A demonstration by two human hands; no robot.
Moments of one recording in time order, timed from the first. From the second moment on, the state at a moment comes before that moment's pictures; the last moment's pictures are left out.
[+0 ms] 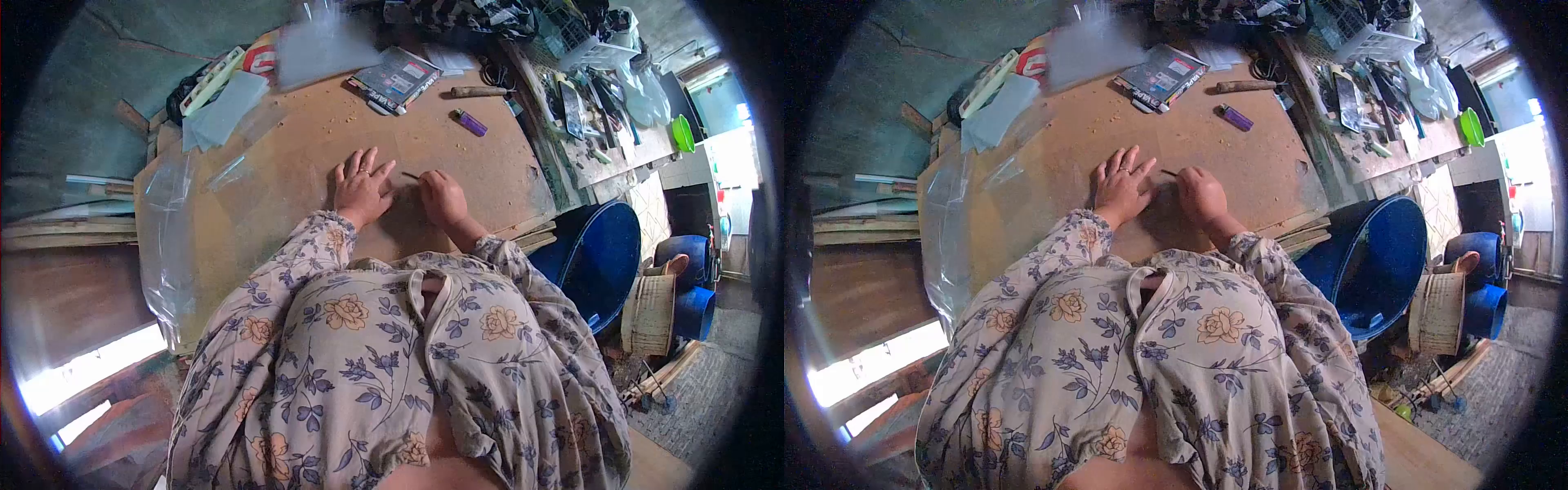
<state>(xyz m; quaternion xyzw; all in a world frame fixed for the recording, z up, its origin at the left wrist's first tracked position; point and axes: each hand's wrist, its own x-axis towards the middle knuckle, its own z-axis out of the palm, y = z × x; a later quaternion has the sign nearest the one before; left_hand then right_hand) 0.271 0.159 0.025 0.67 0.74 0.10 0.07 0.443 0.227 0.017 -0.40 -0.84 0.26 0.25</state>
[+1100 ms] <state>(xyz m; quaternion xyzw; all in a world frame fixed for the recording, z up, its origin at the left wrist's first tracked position) 0.254 0.097 0.044 0.66 0.73 0.15 0.08 0.485 0.248 0.013 -0.56 -0.73 0.19 0.33</state>
